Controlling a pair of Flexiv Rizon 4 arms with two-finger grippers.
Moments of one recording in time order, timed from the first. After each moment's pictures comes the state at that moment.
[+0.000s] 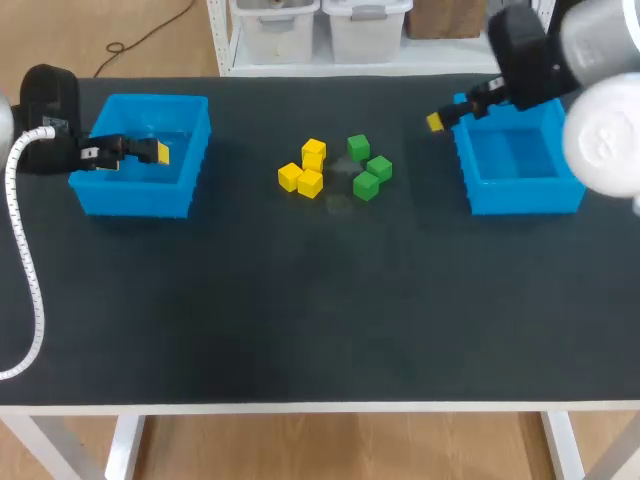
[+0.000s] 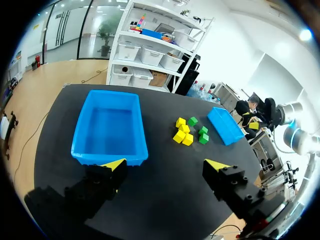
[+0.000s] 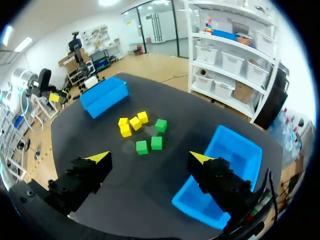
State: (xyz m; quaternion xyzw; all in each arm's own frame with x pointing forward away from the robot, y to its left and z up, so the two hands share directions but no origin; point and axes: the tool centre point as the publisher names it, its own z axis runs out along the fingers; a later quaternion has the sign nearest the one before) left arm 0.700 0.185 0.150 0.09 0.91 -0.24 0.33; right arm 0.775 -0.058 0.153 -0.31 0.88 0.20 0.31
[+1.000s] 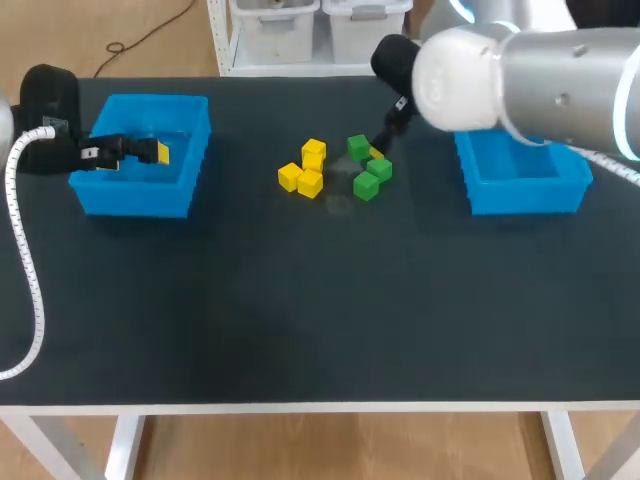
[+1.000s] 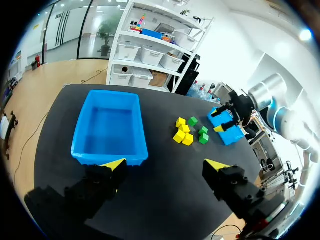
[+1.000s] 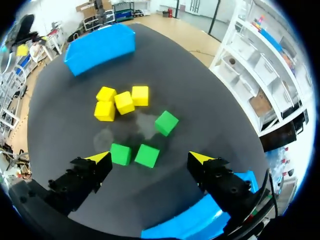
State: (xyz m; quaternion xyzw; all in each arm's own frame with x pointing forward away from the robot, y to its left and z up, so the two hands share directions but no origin) left arm 0.700 0.185 0.150 0.09 0.91 -0.24 0.33; right arm 0.852 0.006 0.048 -0.47 0.86 0.10 0.17
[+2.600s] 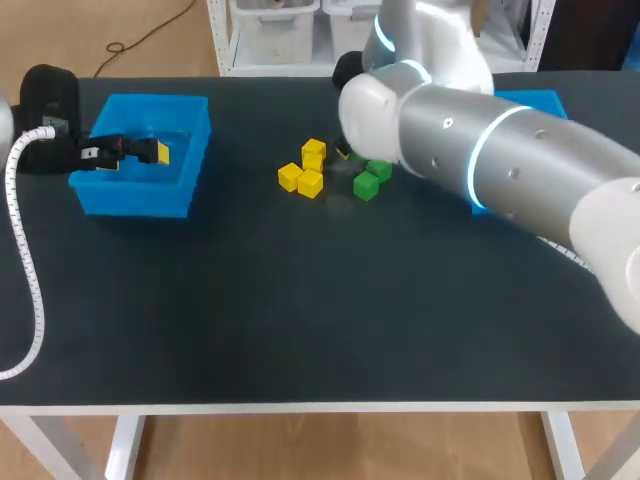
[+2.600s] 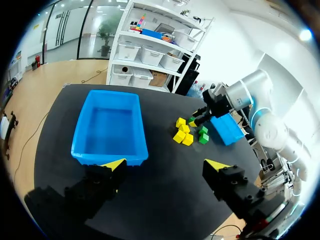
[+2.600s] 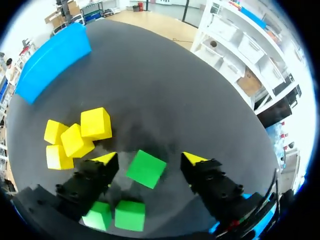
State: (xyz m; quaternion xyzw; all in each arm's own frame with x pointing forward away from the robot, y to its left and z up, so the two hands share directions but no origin) left arm 0.700 0.185 0.150 0.09 0.91 -0.24 0.33; right arm 0.915 0.051 -0.014 -0.37 0.91 0.05 0.17
